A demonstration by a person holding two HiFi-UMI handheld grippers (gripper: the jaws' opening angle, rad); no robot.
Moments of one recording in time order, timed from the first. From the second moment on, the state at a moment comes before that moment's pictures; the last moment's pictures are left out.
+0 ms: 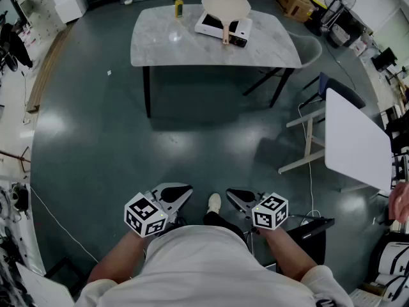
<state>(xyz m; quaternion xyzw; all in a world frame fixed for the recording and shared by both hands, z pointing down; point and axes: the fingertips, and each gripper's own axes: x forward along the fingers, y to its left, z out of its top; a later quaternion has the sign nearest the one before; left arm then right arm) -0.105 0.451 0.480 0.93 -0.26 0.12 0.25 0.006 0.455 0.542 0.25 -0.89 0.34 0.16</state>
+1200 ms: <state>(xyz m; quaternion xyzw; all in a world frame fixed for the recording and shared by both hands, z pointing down) 0.028 0.234 0.454 0.93 -0.27 0.08 0.24 0.139 0.239 0.526 0.26 -0.88 0.37 0.13</state>
